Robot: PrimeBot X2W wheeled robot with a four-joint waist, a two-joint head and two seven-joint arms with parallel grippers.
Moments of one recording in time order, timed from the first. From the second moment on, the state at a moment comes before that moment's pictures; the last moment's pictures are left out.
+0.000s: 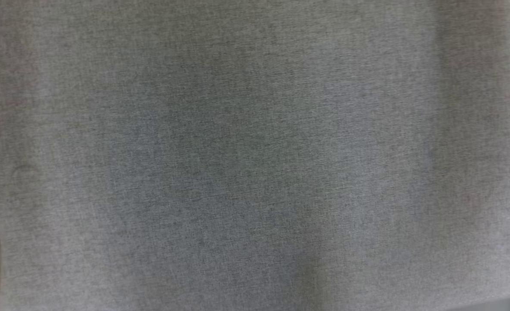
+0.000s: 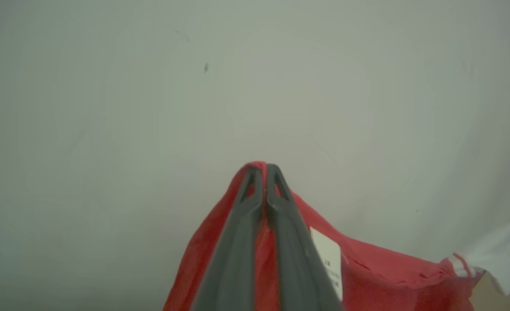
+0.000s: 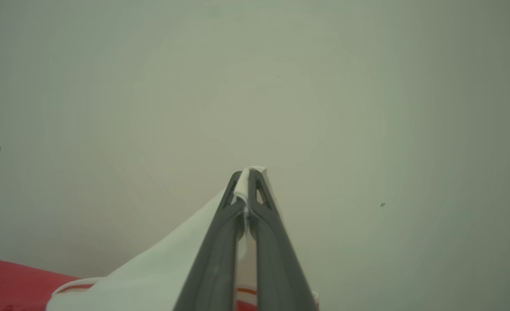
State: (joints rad) left arm -1.41 0.29 -0.19 0.48 -0.79 -0.13 -0.26; right arm -1.51 -0.22 0.01 0.54 0.16 0.13 -0.26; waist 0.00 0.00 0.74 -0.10
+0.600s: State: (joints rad) left arm -0.78 0.39 -0.35 0.33 -1.08 -0.11 -0.19; right arm -0.77 -0.31 0.04 0.14 0.52 0.13 0.30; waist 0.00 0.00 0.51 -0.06
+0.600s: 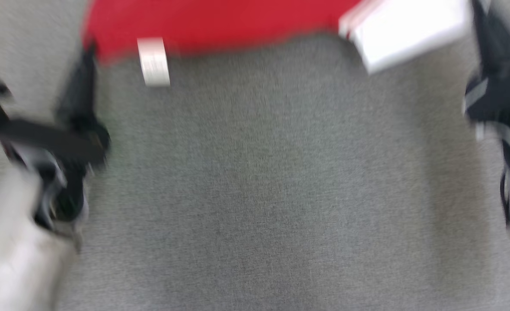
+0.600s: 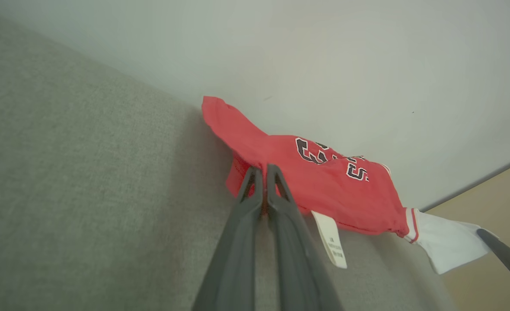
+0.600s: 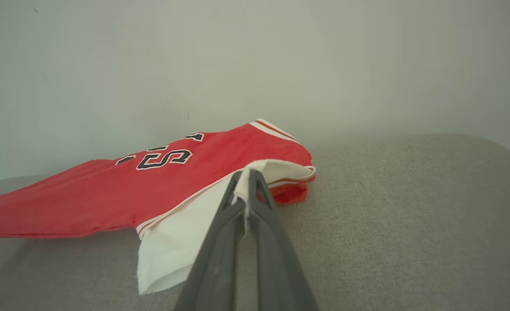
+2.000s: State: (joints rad) left arm 0.01 0.30 -0.41 0.28 -1.09 0.11 -0.25; right arm 0.11 -0.05 -0.37 -0.15 0.26 0.13 0.71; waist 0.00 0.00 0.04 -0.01
